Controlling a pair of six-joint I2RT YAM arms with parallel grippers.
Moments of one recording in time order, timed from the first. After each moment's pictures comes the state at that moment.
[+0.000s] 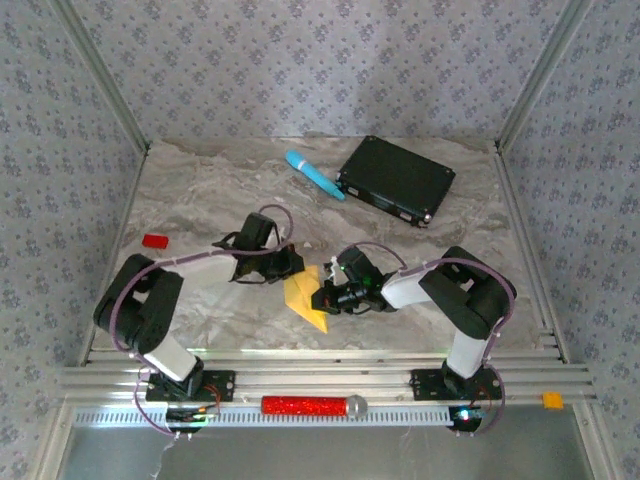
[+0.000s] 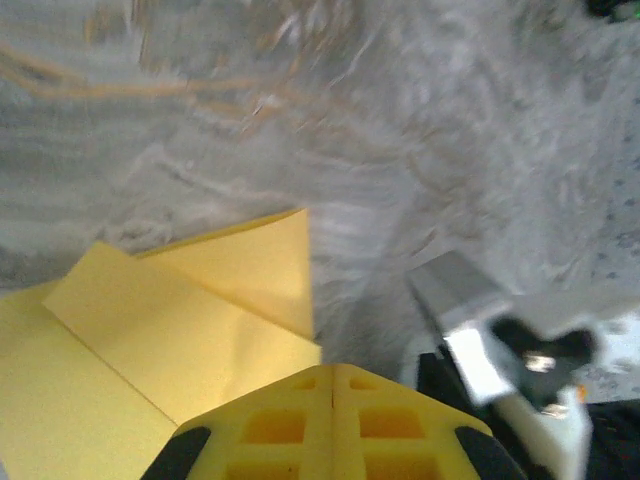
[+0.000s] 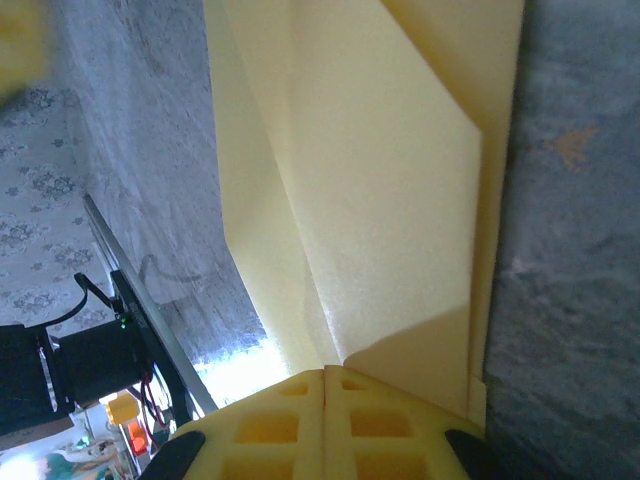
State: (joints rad) left arm -0.54 1.61 0.77 -0.08 0.54 -0.82; right arm 0.79 1.77 0.63 0.33 -0.61 0.96
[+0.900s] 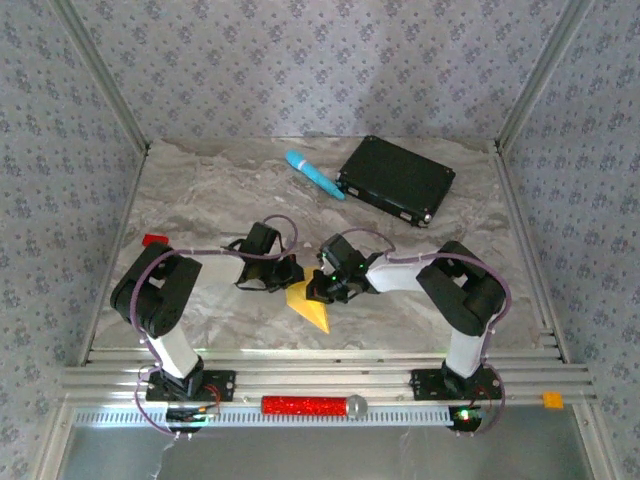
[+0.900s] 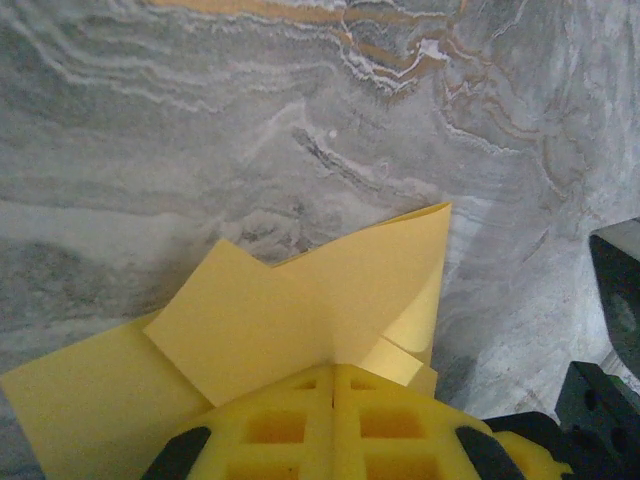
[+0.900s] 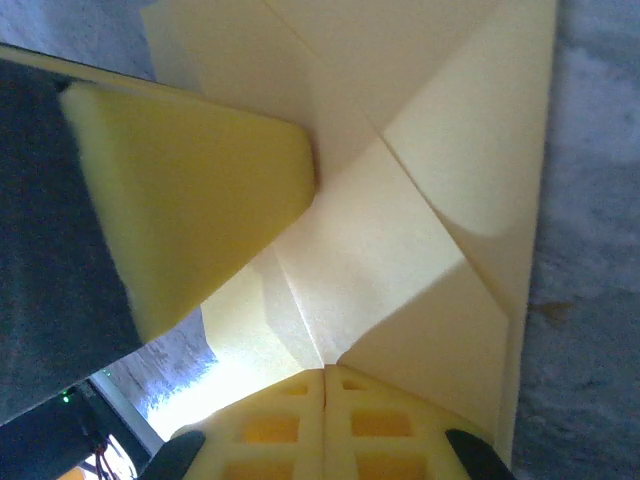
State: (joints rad) left arm -0.55 1.71 0.74 -0.03 0.53 -0.81; right arm 0.82 1.80 0.87 -0.03 -0.46 0.92
